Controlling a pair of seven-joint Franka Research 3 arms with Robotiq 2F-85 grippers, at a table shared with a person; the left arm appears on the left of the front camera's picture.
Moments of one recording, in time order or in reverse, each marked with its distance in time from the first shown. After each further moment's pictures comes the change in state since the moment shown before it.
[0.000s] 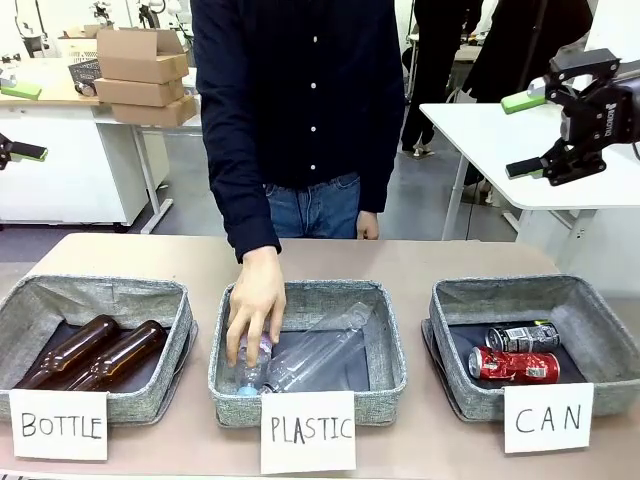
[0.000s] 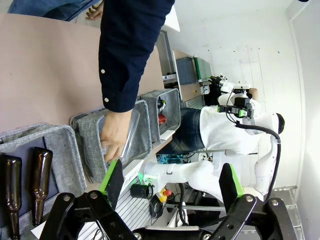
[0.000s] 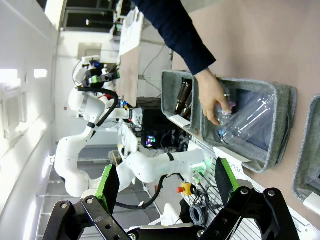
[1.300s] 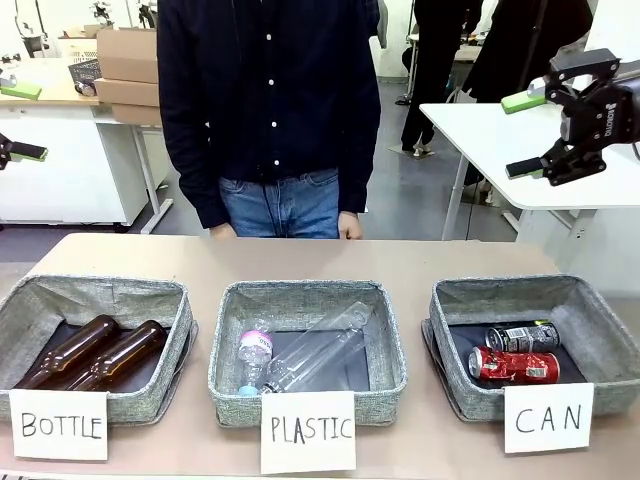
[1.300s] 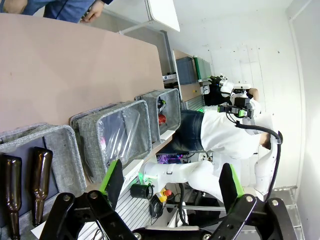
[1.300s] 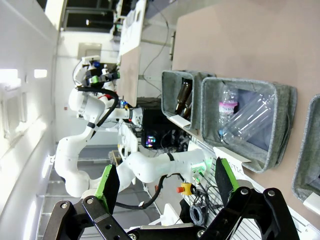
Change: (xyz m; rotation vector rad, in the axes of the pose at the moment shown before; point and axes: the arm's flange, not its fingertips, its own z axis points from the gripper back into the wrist) left arm 0.000 0.000 0.000 0.000 0.000 0.000; right arm 0.000 0.000 0.000 0.000 0.000 0.000
